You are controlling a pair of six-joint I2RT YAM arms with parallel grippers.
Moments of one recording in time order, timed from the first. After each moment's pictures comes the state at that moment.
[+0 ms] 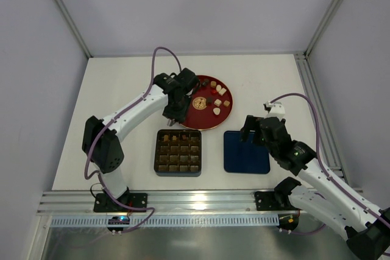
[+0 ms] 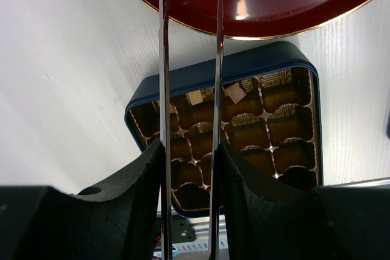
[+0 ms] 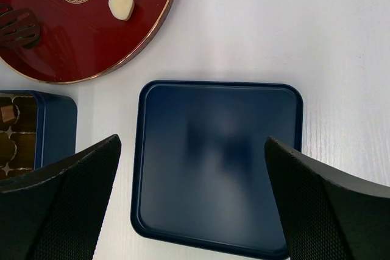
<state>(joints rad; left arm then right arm) -0.70 1.77 1.64 -1.16 -0.18 -0.34 0.61 0.73 0.61 -0.52 0.37 0.53</state>
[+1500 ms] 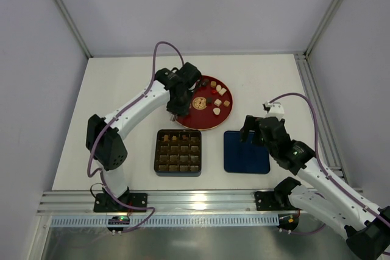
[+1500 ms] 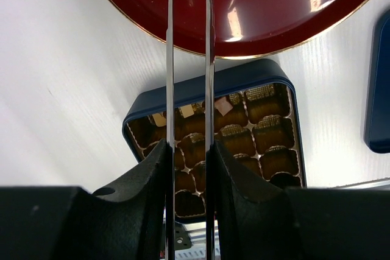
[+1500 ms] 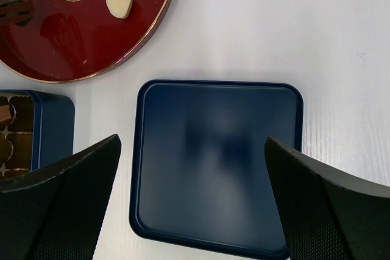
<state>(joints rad) -0.70 1.82 1.74 -1.17 -0.17 -0.33 0.61 0.74 0.60 -0.51 0.37 0.53</state>
